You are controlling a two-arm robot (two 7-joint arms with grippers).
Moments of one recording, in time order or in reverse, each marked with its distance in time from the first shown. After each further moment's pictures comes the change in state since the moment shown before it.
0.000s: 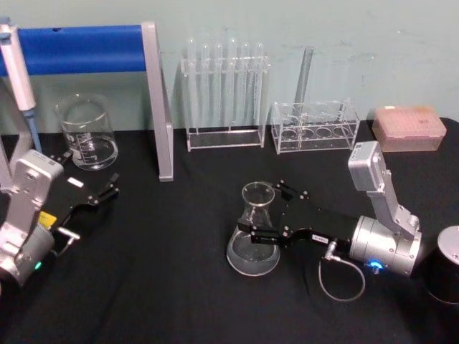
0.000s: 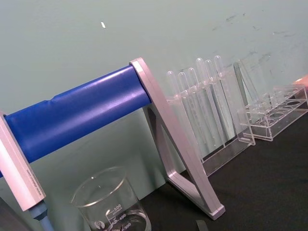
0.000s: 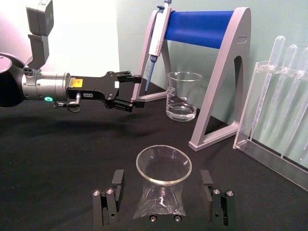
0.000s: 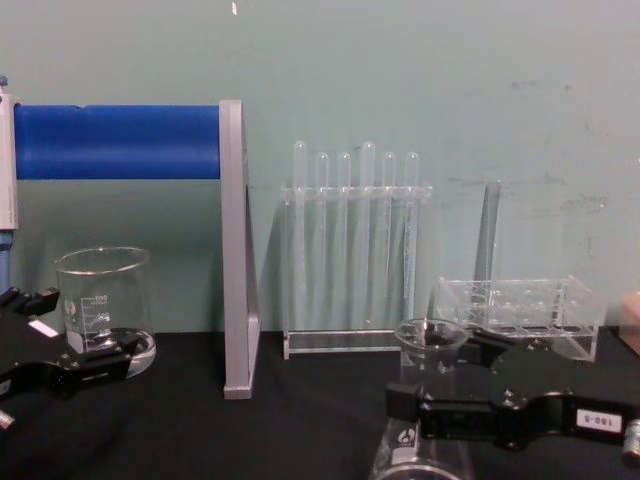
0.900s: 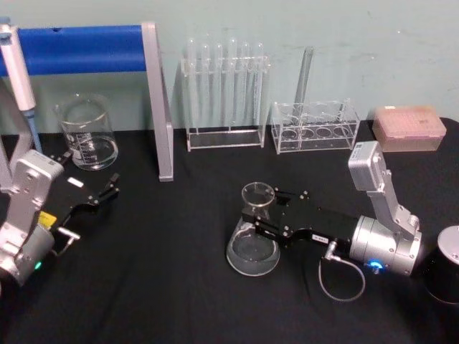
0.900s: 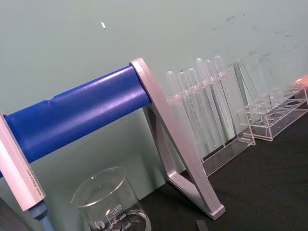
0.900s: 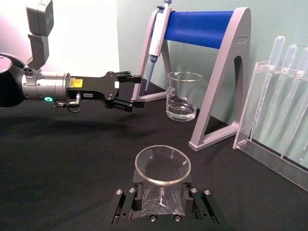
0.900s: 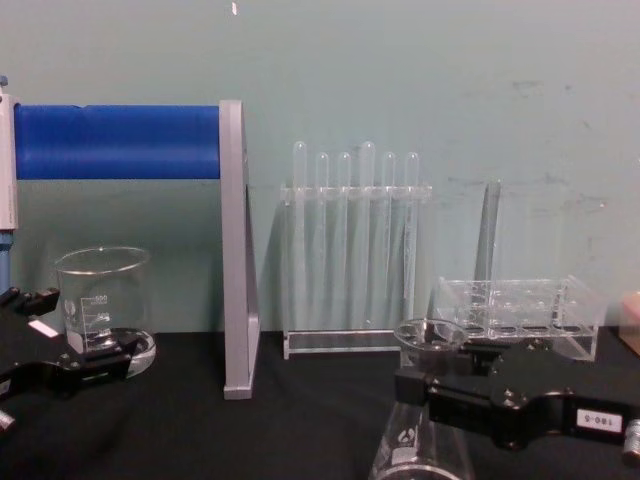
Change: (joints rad) left arm 0.000 0.000 0.000 0.000 0.000 0.000 0.000; right arm 0.000 0.000 0.000 0.000 0.000 0.000 0.000
